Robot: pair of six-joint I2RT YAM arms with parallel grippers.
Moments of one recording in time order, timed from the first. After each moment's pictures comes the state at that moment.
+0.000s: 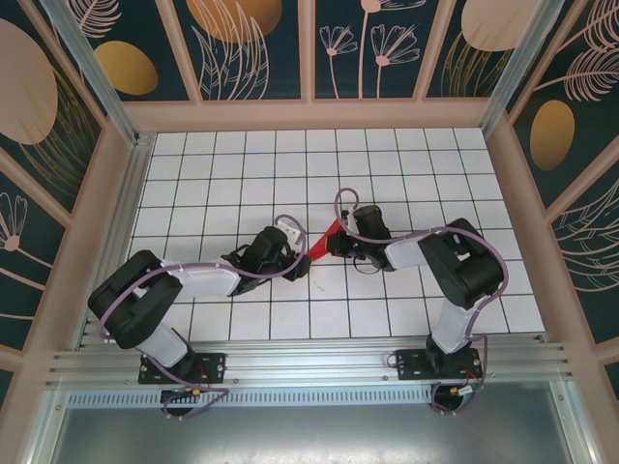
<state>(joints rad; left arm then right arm) -0.78 1.58 0.63 0.23 0.05 -0.35 0.54 1.78 0.67 0.38 -0.38 0.63</state>
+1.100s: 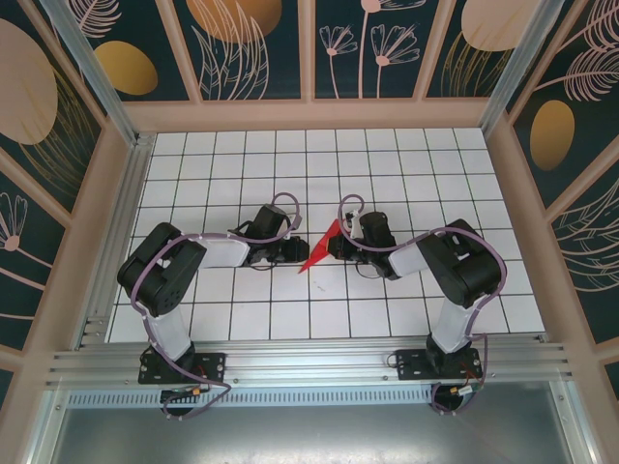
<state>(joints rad) -0.62 1.81 0.84 0.09 0.41 -0.60 0.53 1.79 0.59 0.57 -0.42 0.65</state>
